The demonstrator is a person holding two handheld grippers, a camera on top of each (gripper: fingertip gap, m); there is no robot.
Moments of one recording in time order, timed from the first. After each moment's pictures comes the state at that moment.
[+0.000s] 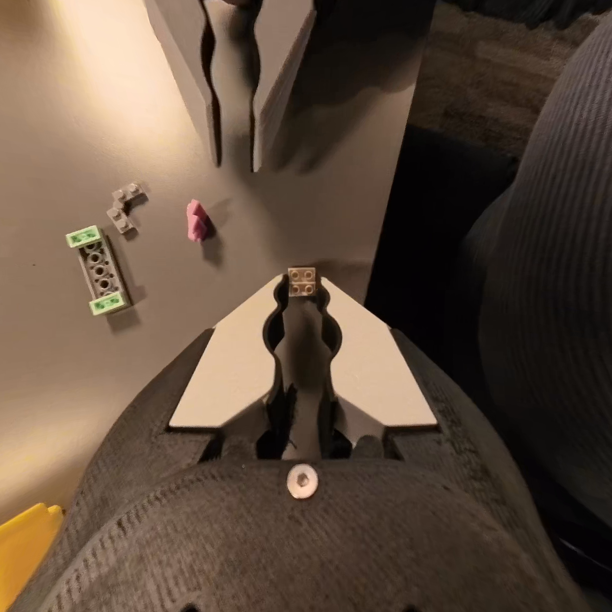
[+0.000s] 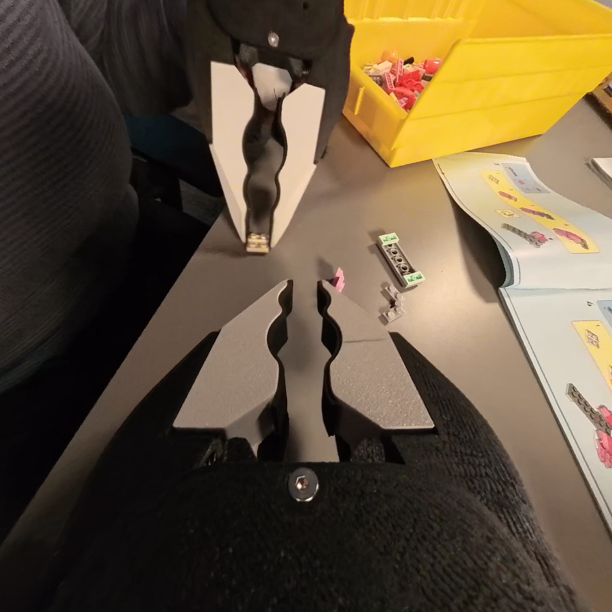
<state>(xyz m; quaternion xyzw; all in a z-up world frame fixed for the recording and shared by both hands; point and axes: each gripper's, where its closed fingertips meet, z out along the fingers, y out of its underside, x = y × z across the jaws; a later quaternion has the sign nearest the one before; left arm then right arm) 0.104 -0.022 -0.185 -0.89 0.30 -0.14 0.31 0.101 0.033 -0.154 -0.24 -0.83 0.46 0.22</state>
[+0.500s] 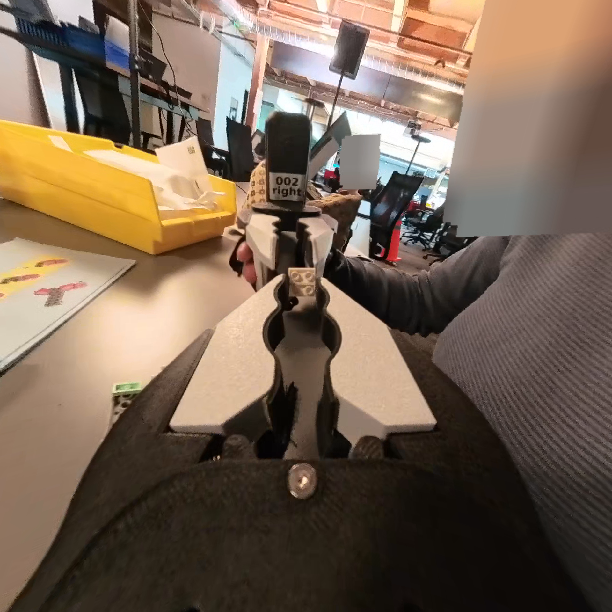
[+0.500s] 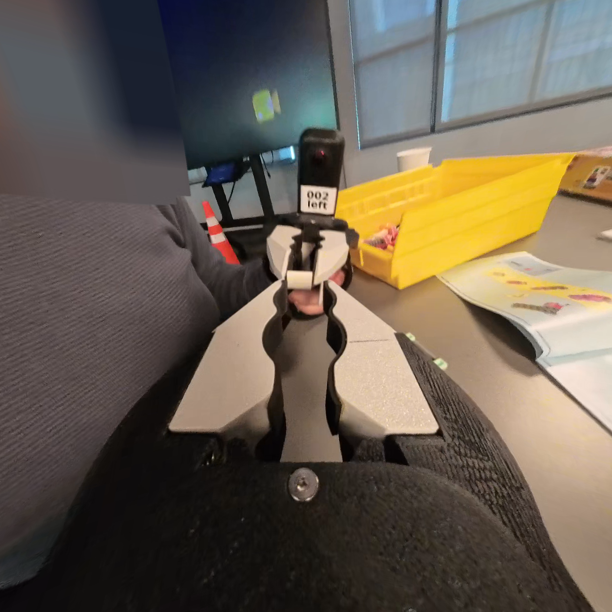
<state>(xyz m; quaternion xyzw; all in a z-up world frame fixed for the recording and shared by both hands) 0.106 0.023 -0.074 -0.67 0.13 -0.34 0.65 0.102 0.030 -0.070 -0.27 -0.64 0.71 0.15</state>
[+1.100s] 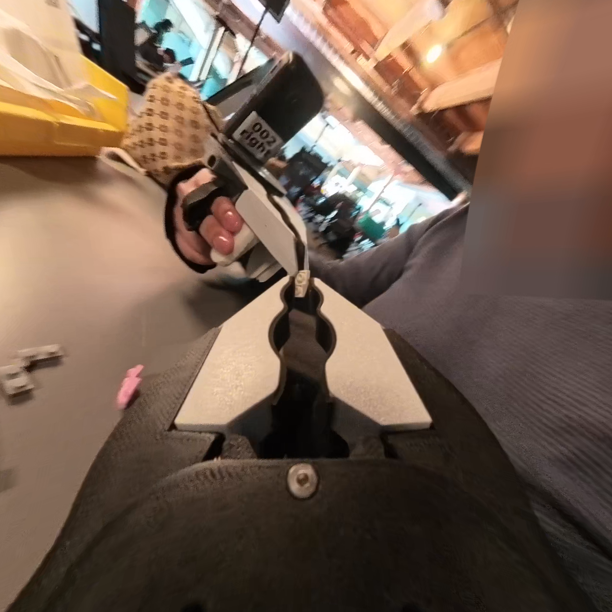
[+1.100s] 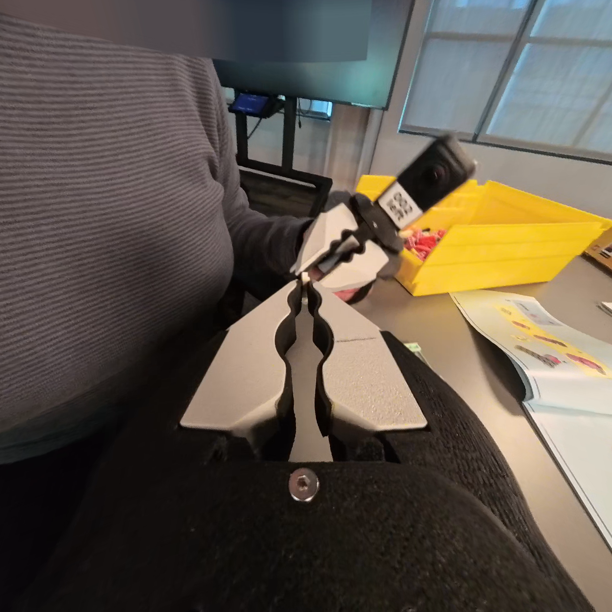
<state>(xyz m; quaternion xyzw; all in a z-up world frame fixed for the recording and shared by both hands) 0.135 0.013 -0.081 -0.66 0.13 -0.52 0.52 0.131 0.011 -0.081 -0.14 -0.72 0.65 0.20</state>
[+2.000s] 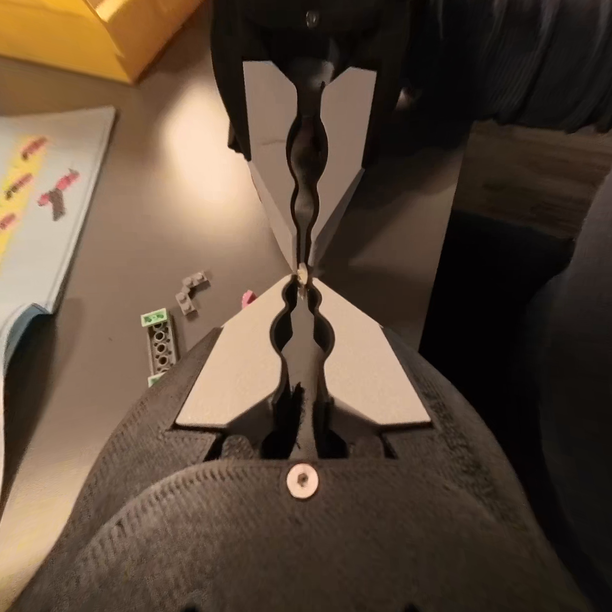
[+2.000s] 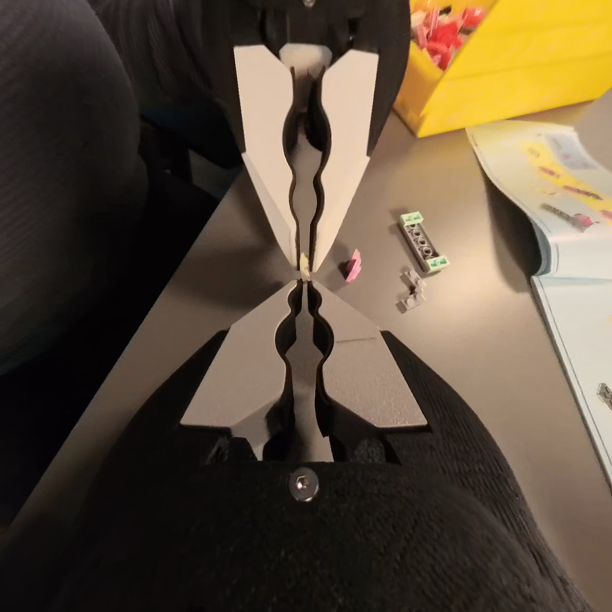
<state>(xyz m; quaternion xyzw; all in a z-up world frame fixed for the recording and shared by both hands) 0.113 0.033 -0.167 -0.86 0.27 -0.10 0.42 0.109 0.031 -0.170 -0.23 -0.85 0.43 0.19</state>
